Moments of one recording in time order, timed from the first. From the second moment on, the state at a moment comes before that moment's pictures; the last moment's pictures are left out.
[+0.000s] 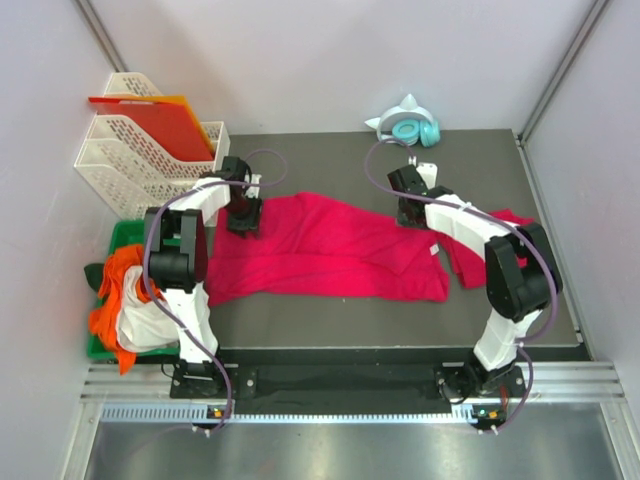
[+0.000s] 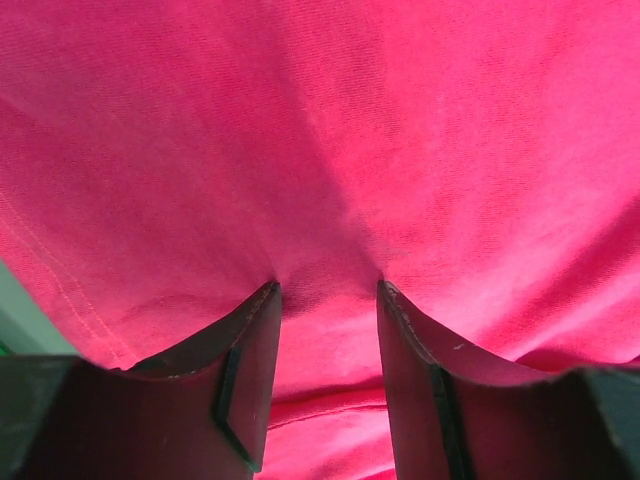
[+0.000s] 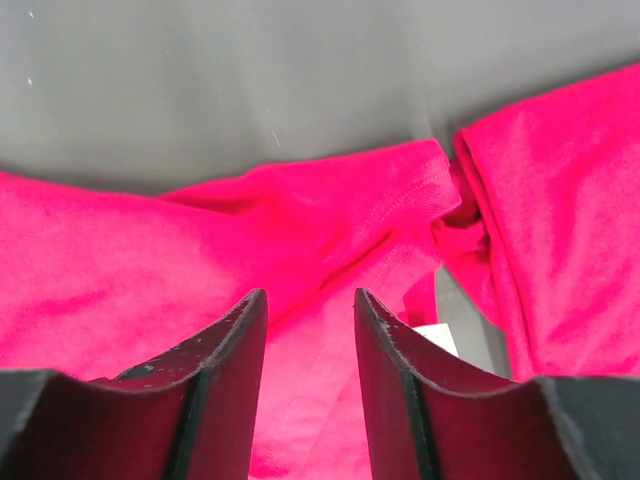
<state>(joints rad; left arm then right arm) -0.09 2.01 1.46 -0.73 0.10 0.02 0.45 1.76 1.25 -0.52 0.47 0.52</state>
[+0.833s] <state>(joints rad) -0.09 1.91 1.40 -0.74 0.16 0.03 0.80 1.65 1.02 -0.58 0.53 0.77</state>
